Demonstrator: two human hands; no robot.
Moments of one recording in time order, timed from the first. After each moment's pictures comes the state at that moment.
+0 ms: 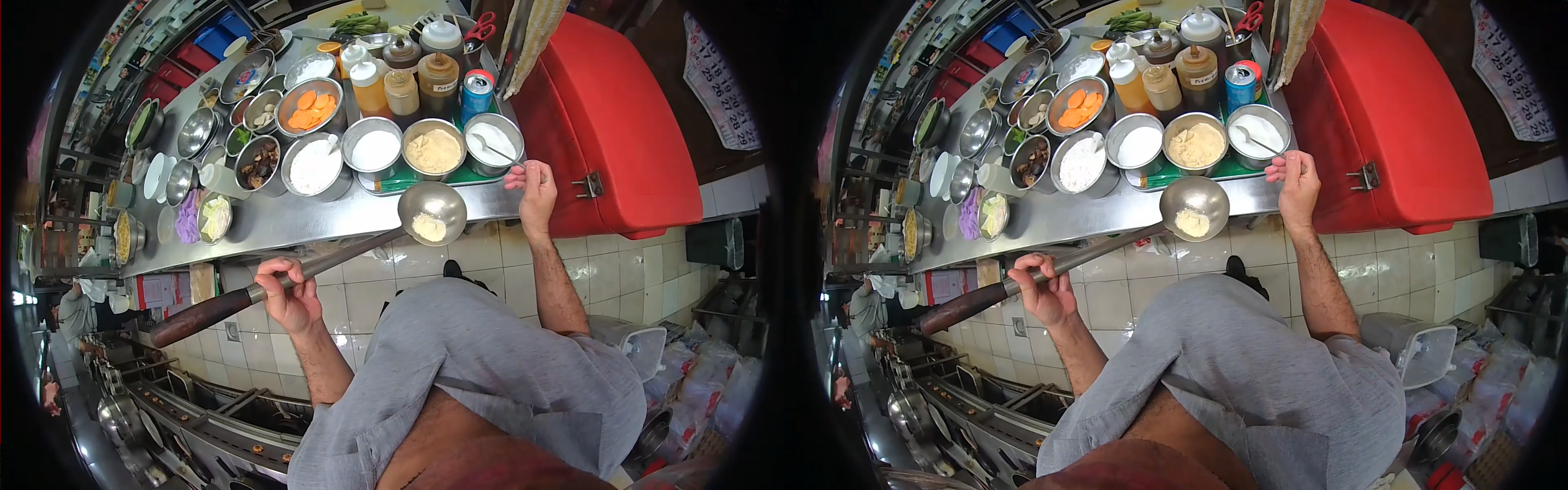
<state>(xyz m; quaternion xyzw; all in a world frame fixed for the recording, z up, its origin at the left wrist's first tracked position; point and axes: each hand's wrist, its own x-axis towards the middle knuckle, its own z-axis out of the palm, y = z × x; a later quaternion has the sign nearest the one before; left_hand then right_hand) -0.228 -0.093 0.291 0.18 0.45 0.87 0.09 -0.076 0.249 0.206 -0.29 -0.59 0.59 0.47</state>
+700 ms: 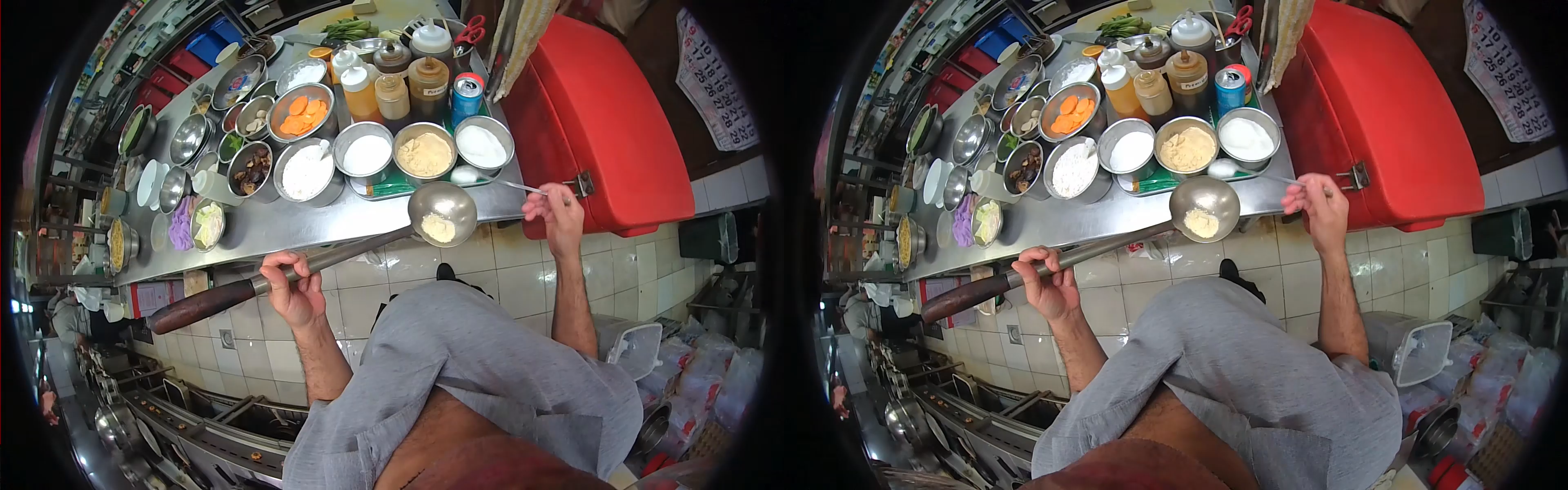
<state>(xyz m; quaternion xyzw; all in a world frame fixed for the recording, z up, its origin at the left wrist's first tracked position) -0.229 -0.073 0.288 0.18 0.43 0.88 0.13 -0.008 0.248 0.249 -0.24 -0.54 0.70 0.41</state>
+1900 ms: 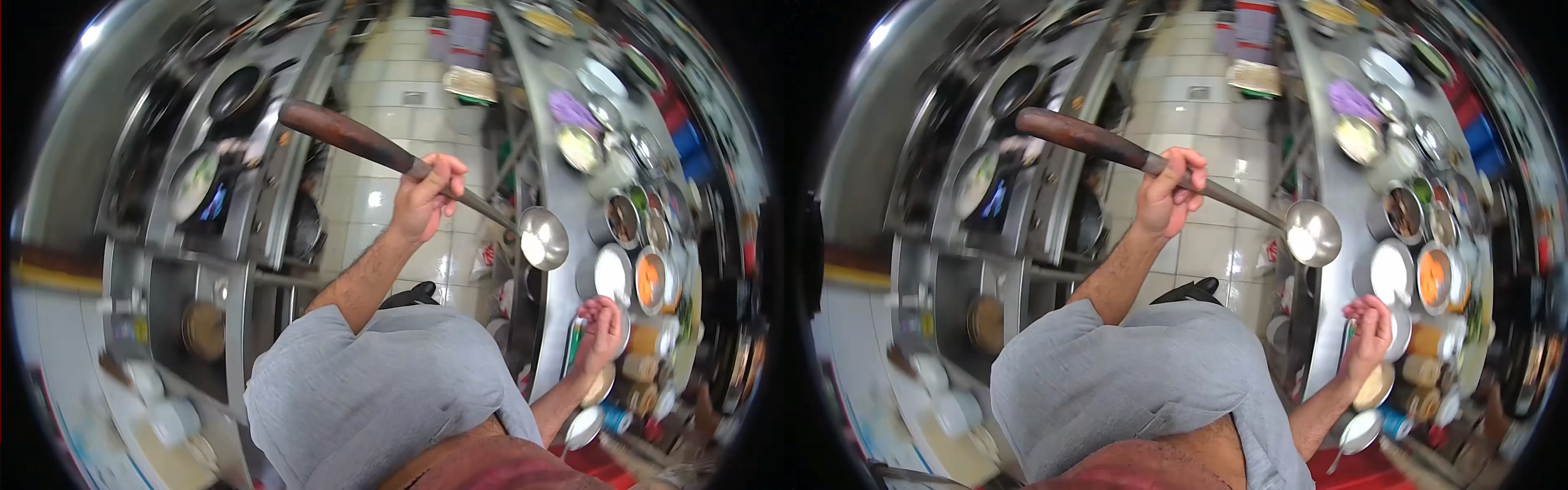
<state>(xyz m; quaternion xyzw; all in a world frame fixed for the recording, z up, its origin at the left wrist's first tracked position) -0.112 -0.235 0.315 -0.04 0.42 0.84 -0.34 -0.232 0.097 0.285 0.19 -0.61 0.76 -0.11</state>
